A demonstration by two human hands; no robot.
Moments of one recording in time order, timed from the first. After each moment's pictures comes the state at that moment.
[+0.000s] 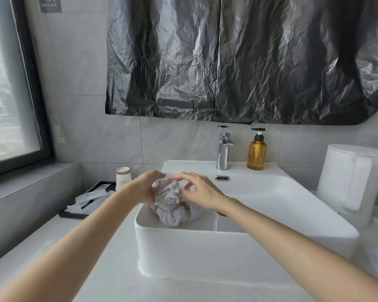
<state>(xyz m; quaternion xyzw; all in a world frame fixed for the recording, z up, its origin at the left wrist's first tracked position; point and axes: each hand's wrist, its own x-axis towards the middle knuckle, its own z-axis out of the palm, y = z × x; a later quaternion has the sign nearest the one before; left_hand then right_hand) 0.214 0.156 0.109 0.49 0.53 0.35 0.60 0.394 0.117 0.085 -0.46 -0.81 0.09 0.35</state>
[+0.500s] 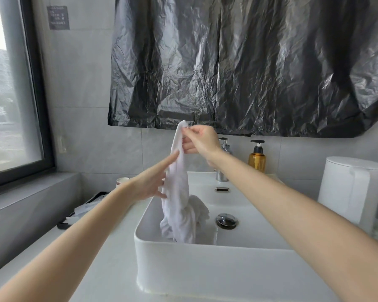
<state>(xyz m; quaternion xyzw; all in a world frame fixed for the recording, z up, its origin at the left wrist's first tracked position) 0.214 0.127 0.159 0.66 0.40 0.30 0.56 0.377 0.122 0.219 -0.42 -0.63 0.24 0.60</state>
